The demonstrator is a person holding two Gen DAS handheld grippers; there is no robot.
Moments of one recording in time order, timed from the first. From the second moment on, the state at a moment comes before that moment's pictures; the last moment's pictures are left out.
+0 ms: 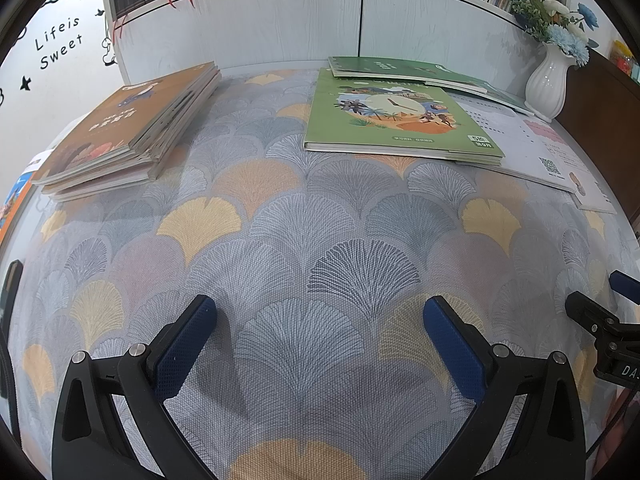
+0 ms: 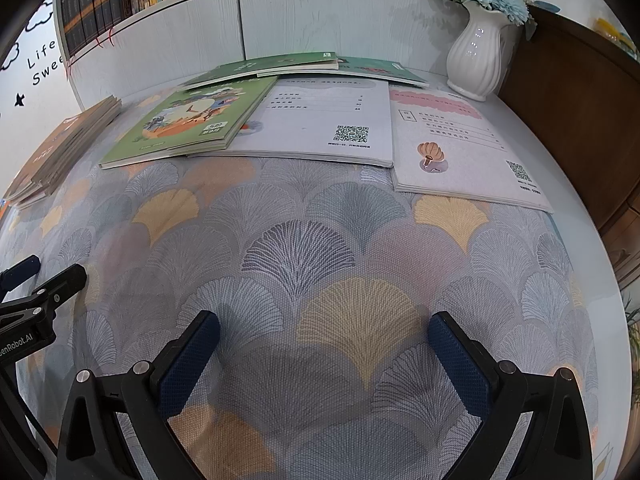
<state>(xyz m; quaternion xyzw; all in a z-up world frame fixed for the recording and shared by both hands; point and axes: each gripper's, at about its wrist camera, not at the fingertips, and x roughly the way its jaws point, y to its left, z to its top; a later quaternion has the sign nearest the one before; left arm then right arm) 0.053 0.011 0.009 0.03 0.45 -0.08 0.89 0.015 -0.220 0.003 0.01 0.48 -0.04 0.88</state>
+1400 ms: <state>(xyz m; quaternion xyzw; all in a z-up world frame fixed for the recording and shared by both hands) 0.048 0.012 0.009 0.03 0.45 -0.08 0.89 0.014 -0.217 0.004 0.03 0.47 -0.07 0.88</state>
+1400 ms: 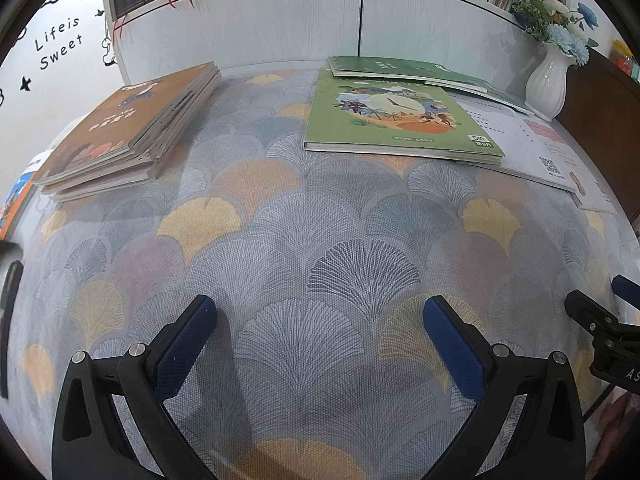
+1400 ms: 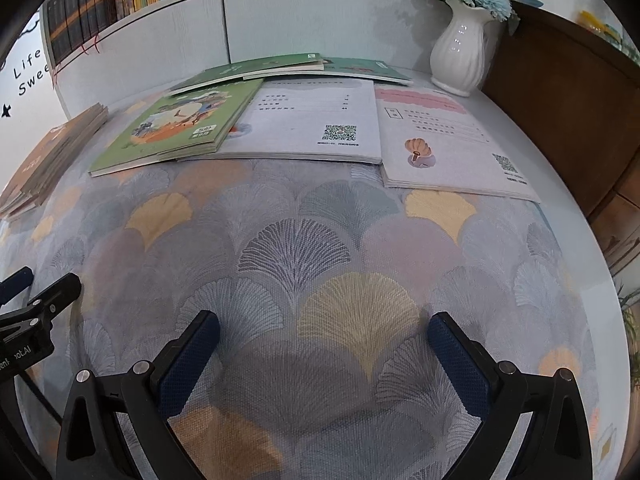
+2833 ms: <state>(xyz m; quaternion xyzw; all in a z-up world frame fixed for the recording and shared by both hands) 0.049 0.012 0.009 0.03 0.45 -0.08 0.89 0.009 -0.215 0.002 0.04 0.47 -0.07 0.88</state>
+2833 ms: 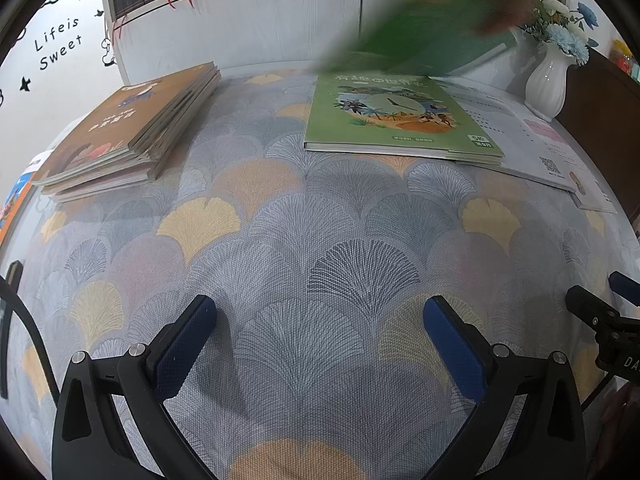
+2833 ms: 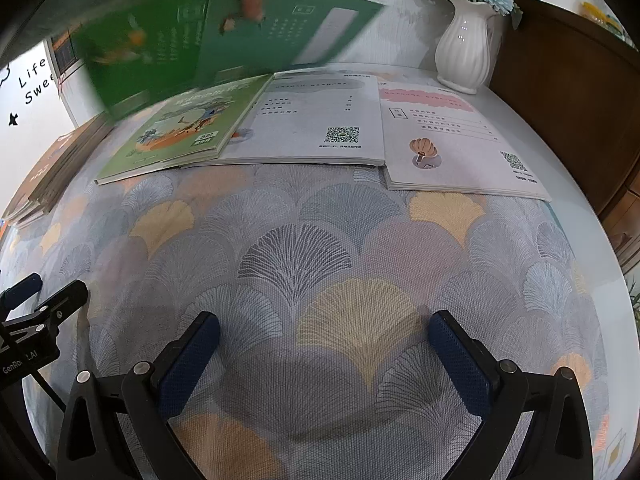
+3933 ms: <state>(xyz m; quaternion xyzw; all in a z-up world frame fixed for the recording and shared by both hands) 0.050 0.012 0.009 0.03 0.45 -0.08 0.89 0.010 -0.213 0.002 0.04 0.47 -0.06 0.88</state>
